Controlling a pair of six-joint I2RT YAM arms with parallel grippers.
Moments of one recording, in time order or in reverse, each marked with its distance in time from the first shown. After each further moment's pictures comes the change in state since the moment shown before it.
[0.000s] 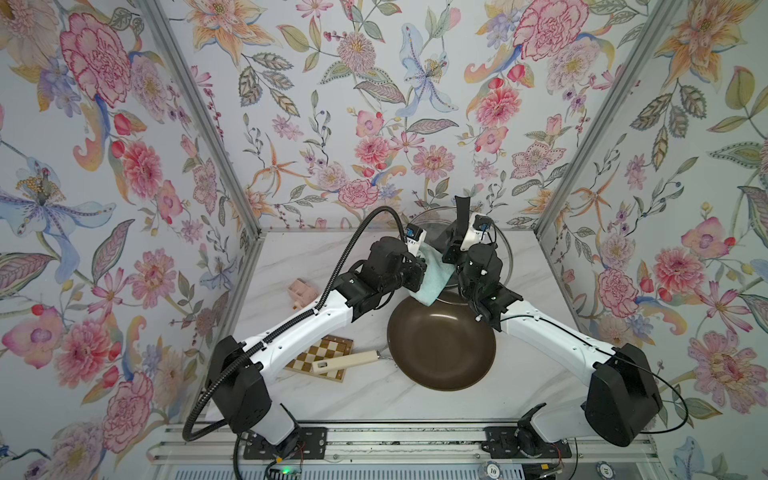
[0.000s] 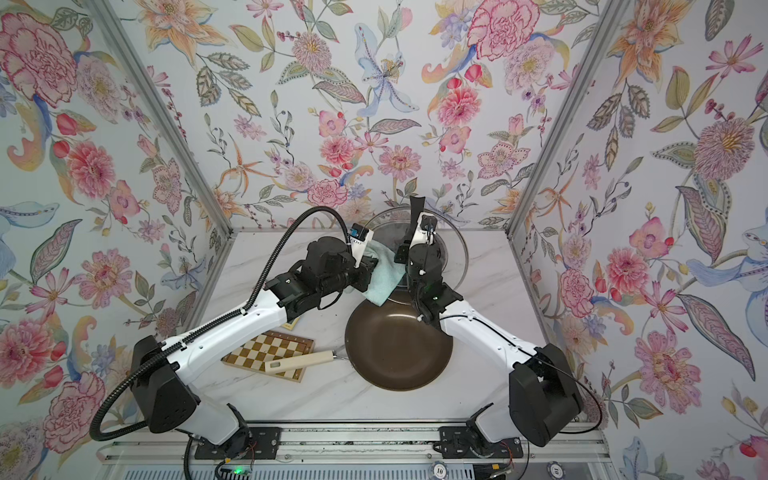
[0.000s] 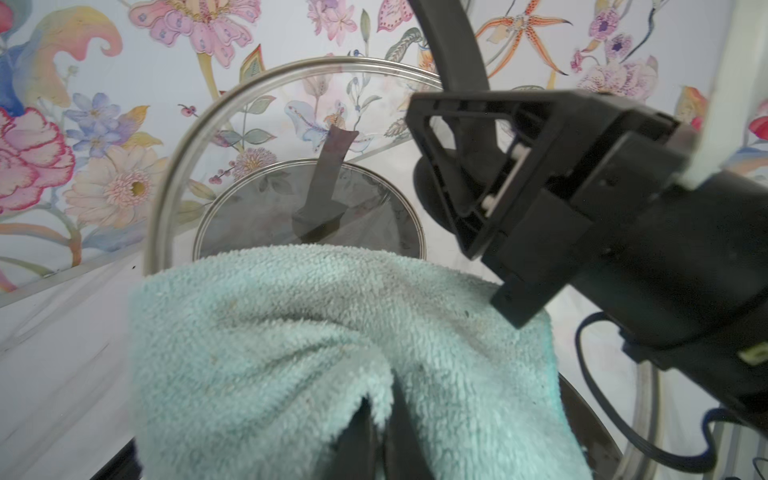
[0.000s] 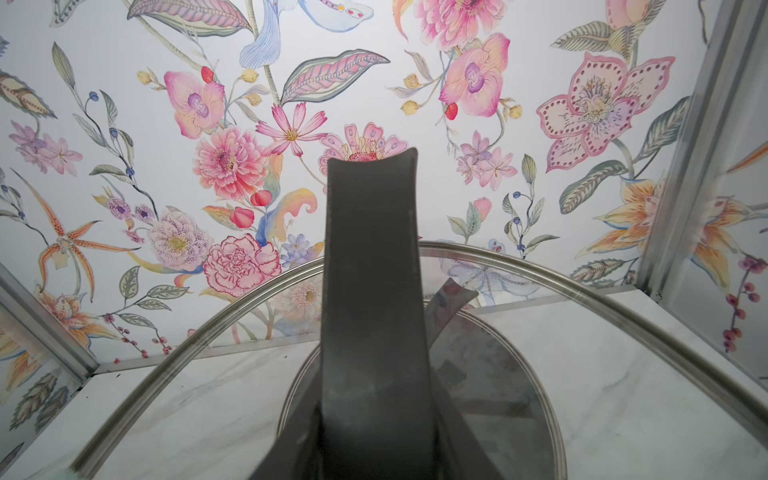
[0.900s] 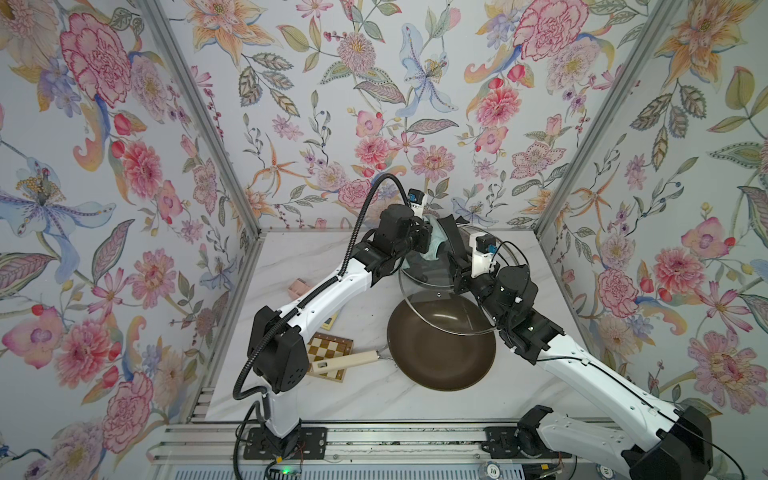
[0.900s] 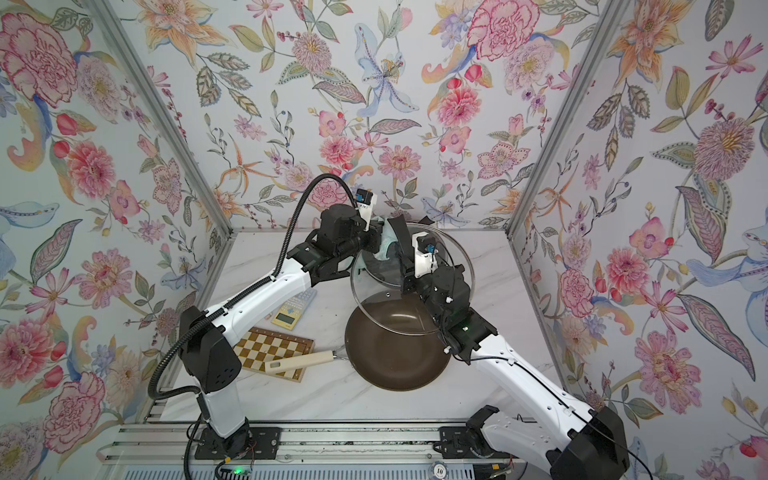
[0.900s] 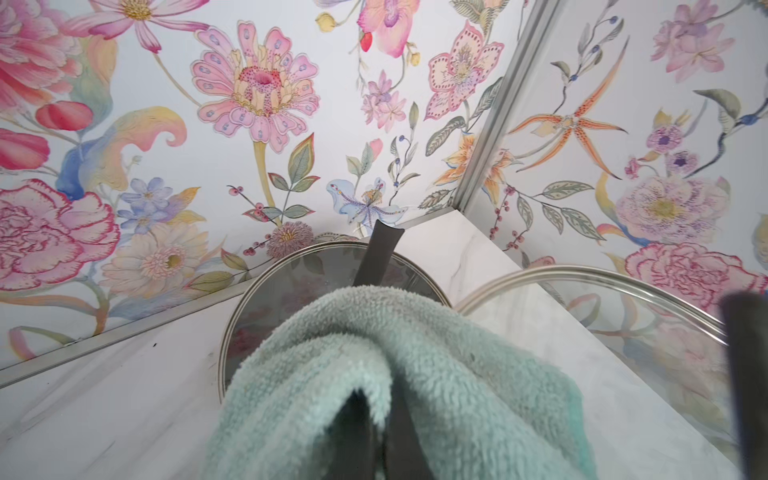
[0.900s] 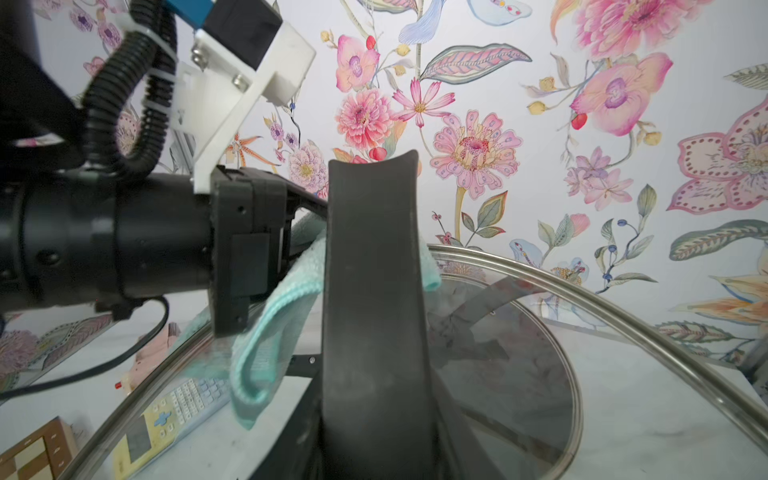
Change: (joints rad) left arm 0.104 0.298 0.373 0.036 -0.069 -0.047; right arm 0.024 -0.366 -0.167 -0.249 -0.366 -0.178
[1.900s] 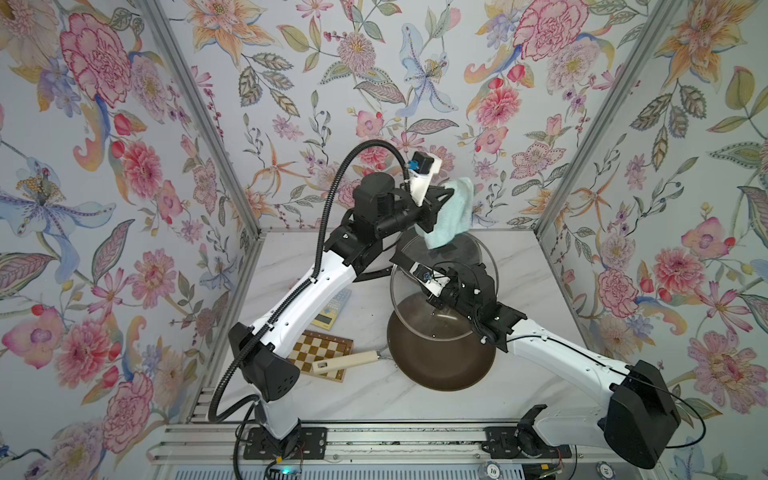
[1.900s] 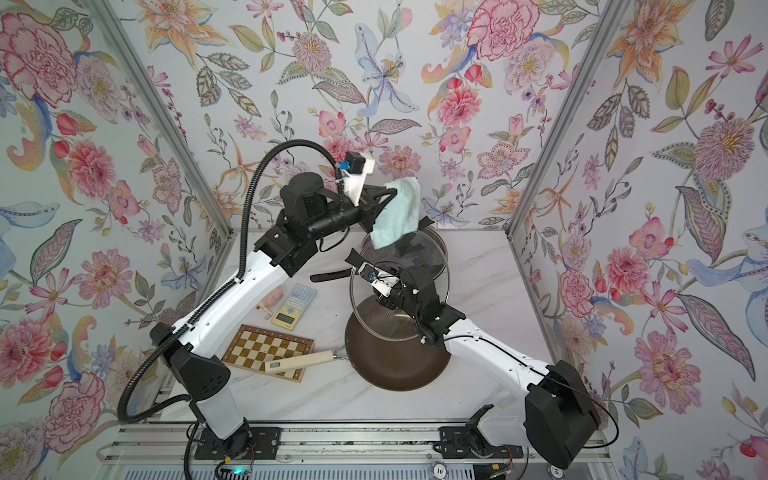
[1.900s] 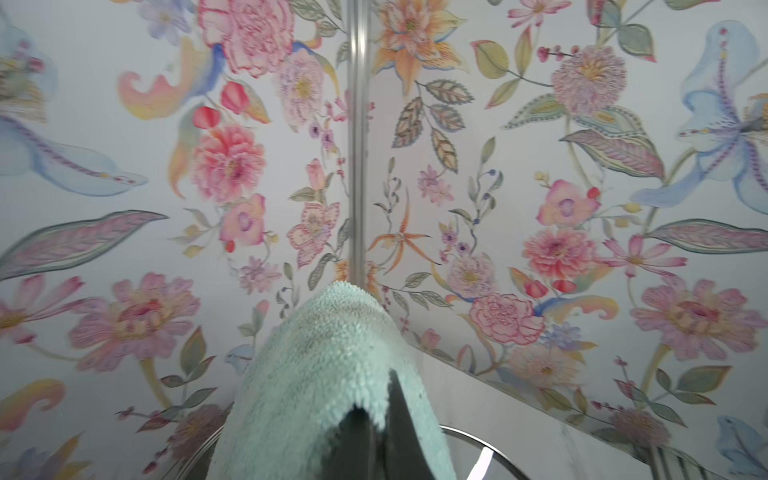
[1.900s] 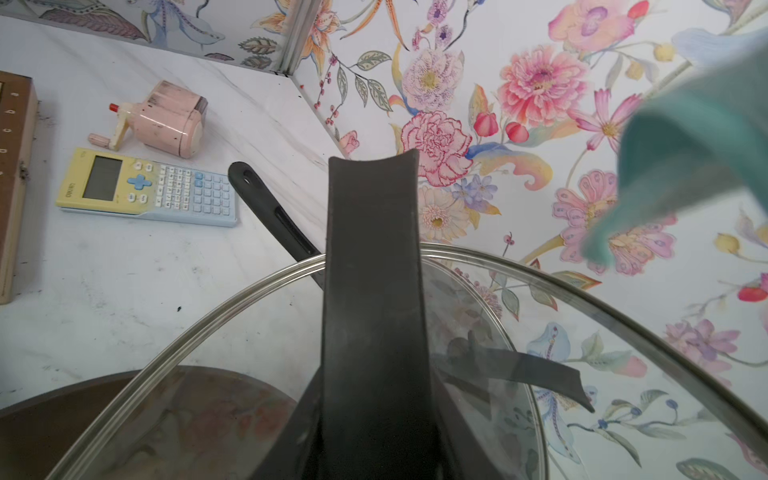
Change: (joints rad) left arm -0.024 -0.059 0.214 0.060 0.444 0.121; right arm 0.071 0.245 0.018 0.005 -0.166 -0.670
